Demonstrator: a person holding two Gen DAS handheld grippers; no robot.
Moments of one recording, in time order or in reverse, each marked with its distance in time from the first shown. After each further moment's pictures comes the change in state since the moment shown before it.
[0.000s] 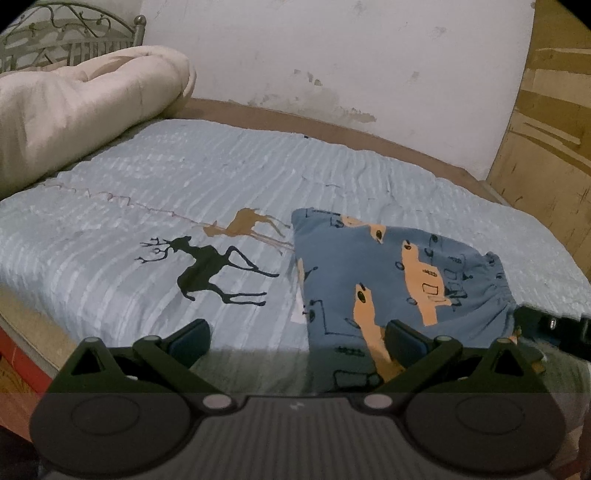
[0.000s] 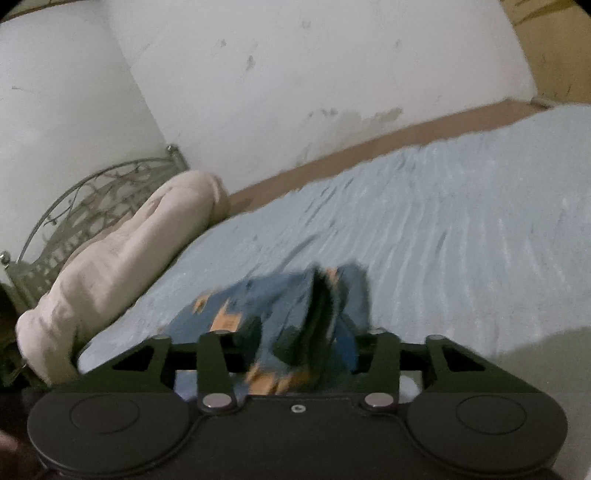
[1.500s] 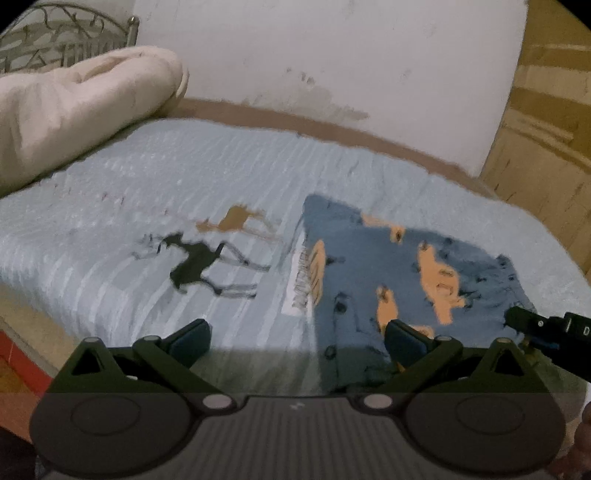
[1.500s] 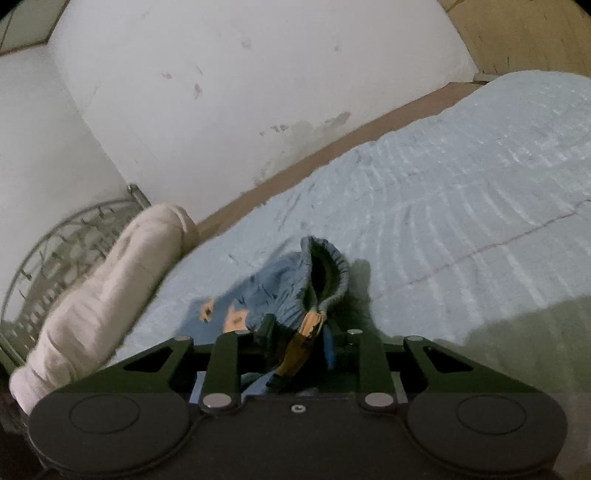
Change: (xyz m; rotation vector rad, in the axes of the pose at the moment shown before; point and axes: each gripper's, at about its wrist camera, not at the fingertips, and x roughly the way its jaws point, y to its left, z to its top) left arm -0.002 -0.003 -0.004 0.016 0.018 -0.008; right arm -0.015 0.012 -0.019 0.172 -0.070 -0.115
